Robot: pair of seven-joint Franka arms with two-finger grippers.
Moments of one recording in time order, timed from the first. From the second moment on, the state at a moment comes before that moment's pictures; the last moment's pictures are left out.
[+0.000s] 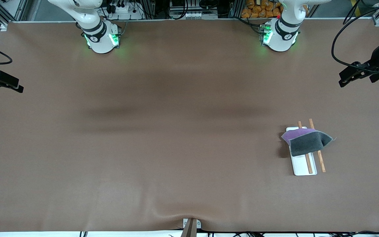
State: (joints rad) left arm -0.01 -0.03 -0.08 -1.55 0.05 1.53 -0.21; right arm -0.11 0.01 -0.01 -1.60 0.04 1.55 -0.10
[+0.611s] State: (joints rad) left arm -0.01 -0.03 -0.07 -1.55 0.05 1.53 -0.20; right arm -0.11 0.01 -0.01 -1.60 0.04 1.54 -0.10
